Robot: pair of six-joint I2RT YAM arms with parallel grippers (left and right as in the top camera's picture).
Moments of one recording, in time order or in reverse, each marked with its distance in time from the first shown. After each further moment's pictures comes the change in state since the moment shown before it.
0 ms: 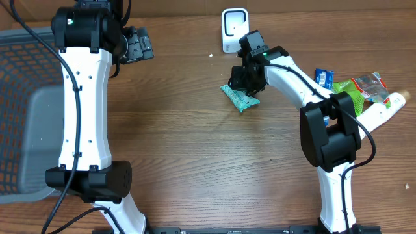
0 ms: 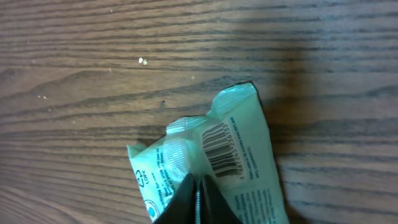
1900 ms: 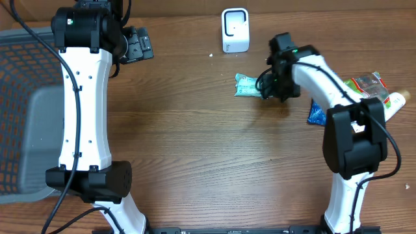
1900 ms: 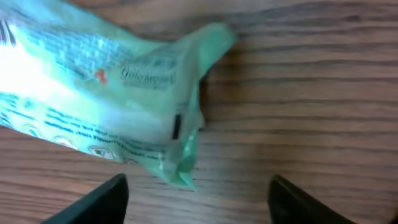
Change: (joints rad) left arm 0.000 0.000 0.000 0.000 0.000 0.000; right arm -0.146 -0.142 -0.119 -0.208 0.154 -0.259
